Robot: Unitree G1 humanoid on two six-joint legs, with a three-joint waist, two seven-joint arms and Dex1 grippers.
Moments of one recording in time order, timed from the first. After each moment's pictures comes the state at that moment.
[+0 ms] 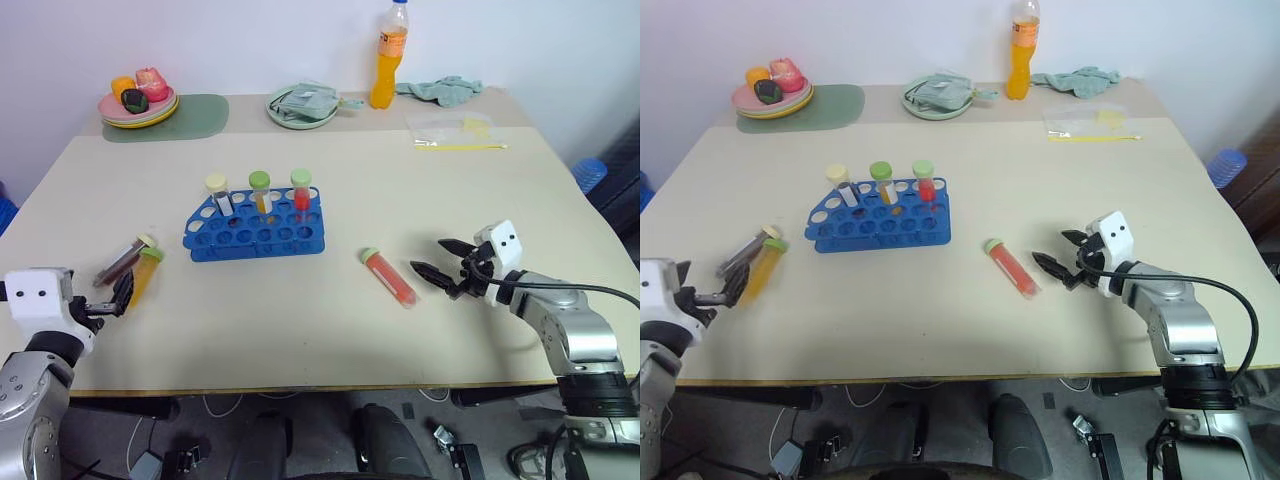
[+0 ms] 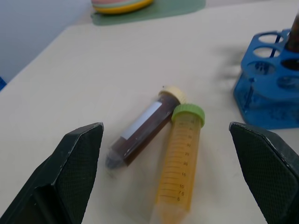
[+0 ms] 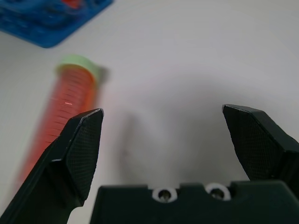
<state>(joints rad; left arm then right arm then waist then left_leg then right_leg) 0.22 0.47 0.60 -0.49 -0.43 0.56 -0.27 -0.26 -0.65 -0.11 -0.05 0.36 0.55 0.79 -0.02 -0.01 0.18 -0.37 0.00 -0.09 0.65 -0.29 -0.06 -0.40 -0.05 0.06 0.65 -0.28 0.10</state>
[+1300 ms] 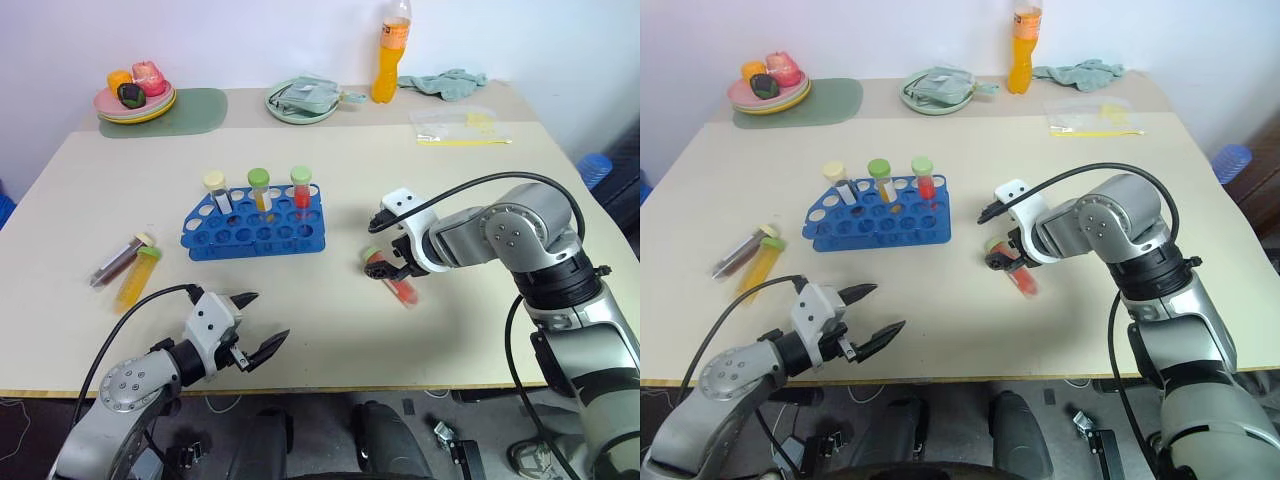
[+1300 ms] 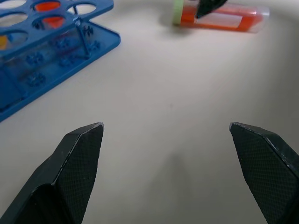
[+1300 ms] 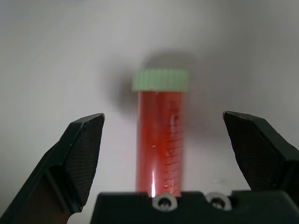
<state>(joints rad) 0.27 0.57 0.01 -0.60 -0.32 0.37 -0.63 -0.94 -0.63 0.33 0.00 1.03 1.61 -0.11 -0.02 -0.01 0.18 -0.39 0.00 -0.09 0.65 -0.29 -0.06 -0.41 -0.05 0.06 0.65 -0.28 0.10</state>
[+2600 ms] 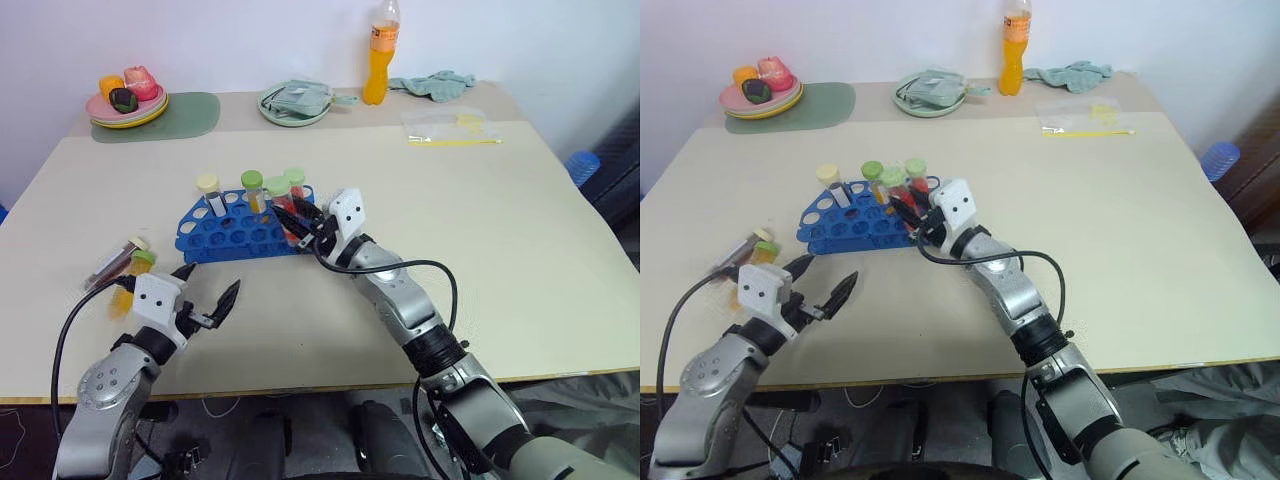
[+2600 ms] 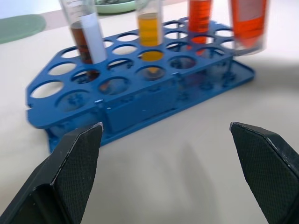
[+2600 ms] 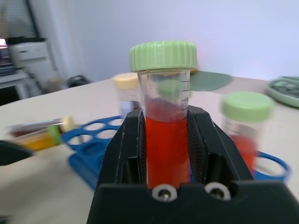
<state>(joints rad) 0.25 0.40 0.21 -0.48 -0.32 0.25 -0.46 -0.61 -0.05 0.31 0.29 0.27 -0.03 0.39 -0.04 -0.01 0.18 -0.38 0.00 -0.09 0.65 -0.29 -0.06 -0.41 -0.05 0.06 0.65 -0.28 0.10</state>
